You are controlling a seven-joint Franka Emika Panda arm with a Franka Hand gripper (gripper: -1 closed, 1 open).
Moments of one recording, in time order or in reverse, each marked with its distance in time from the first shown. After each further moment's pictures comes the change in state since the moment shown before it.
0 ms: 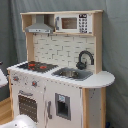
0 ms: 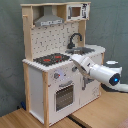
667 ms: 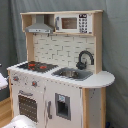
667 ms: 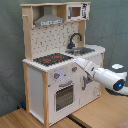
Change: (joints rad) arm 0.081 -0.095 -0.007 -0.066 -0.008 -0.082 -0.121
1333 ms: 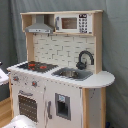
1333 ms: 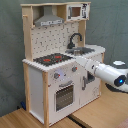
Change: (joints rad) arm 0.010 -0.003 -0.036 -0.024 0.000 0.005 -0.214
